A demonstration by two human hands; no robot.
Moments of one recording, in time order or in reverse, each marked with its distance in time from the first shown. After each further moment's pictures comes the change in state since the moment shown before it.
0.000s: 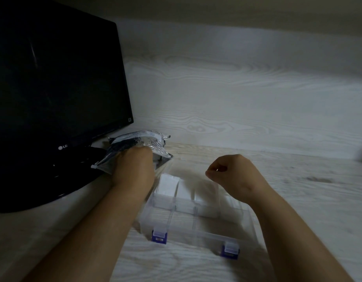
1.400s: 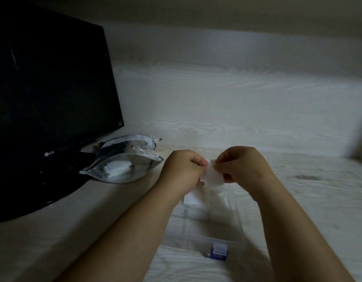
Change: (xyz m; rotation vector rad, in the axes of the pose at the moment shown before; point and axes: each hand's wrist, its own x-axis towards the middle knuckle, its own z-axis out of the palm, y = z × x) left_hand -0.012 0.094 -0.007 -1.309 -0.389 -0.092; right_hand 0.000 0.005 -0.030 0.337 0.130 0.247
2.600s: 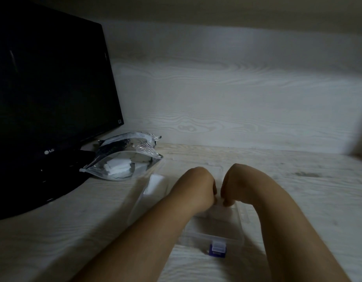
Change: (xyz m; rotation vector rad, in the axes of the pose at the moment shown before) left_hand -0.009 -0.018 0.023 0.898 -0.235 0.246; right_hand 0.022 0.019 0.020 -0.891 -0.381 0.298
